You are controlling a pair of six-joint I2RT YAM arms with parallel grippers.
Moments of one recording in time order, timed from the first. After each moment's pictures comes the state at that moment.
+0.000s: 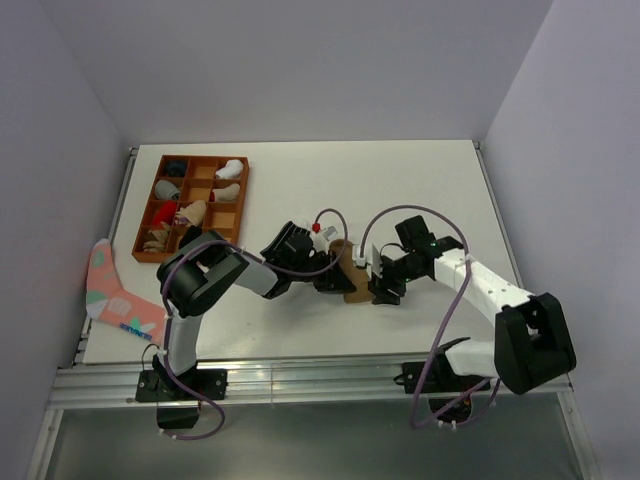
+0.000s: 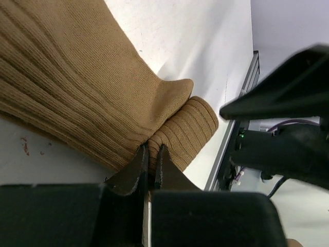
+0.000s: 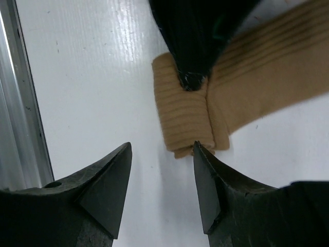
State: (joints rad) left arm -0.81 2.02 0.83 0.71 0.54 -0.90; right arm 0.31 1.29 0.74 -0.71 -0.69 -0.99
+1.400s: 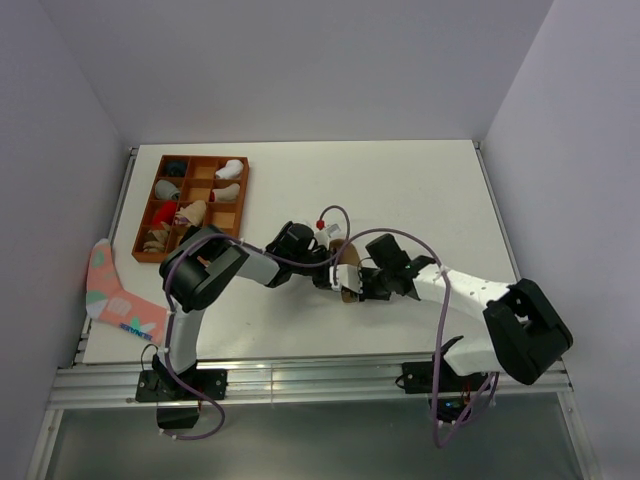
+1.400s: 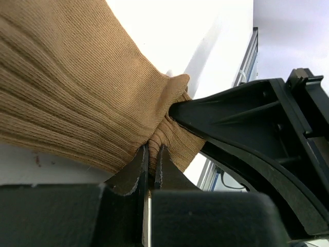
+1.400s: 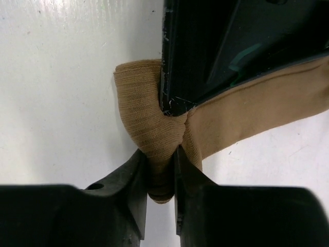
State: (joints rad) left arm -0.77 2.06 0.93 0.54 0.70 -0.84; right arm 0.58 1.31 0.57 -0.31 -0.30 -0.96
